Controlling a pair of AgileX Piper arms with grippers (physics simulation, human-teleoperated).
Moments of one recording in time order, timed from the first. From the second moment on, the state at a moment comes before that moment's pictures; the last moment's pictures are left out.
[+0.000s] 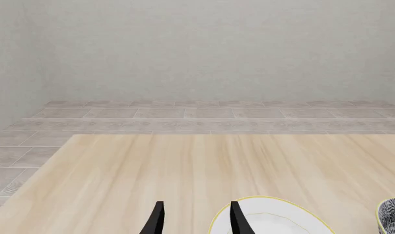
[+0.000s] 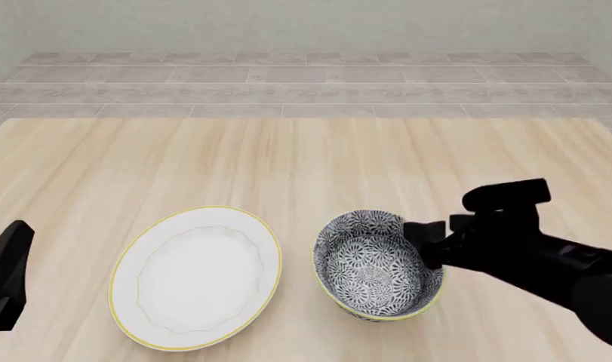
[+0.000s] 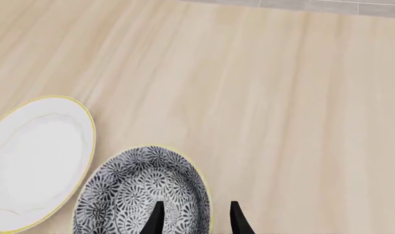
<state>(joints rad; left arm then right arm) 0.00 0.00 0.00 0.00 0.00 0.43 1.21 -0.31 -0.25 0.19</state>
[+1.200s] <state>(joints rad) 0.00 0.00 0.00 0.00 0.00 0.44 1.29 -0.27 -0.35 0.23</state>
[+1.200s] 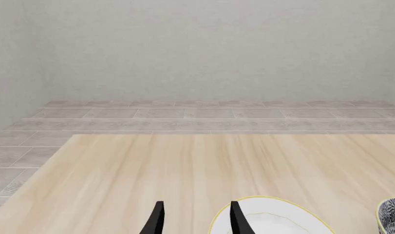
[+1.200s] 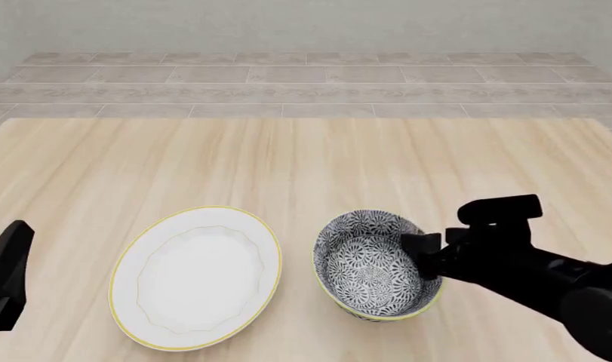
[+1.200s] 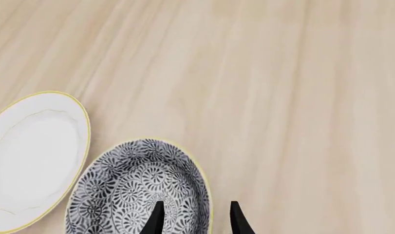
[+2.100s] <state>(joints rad) 0.00 0.00 0.00 0.00 0.00 0.45 1.40 -0.23 -0.48 0.27</state>
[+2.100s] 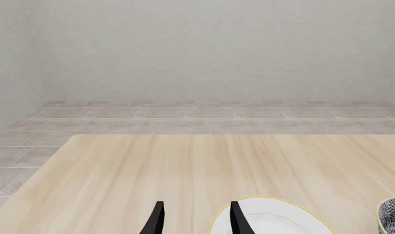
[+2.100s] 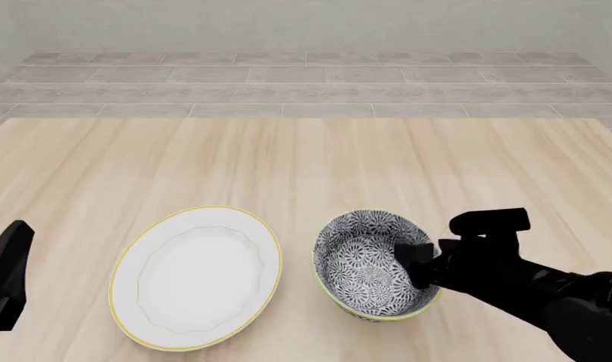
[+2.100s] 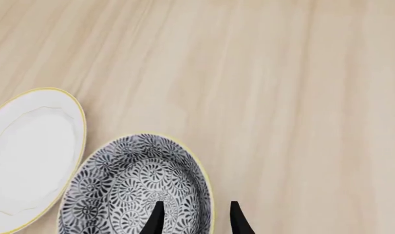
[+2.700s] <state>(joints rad) 0.00 0.00 0.00 0.00 0.00 0.46 1.47 -0.22 -0.56 0.28</state>
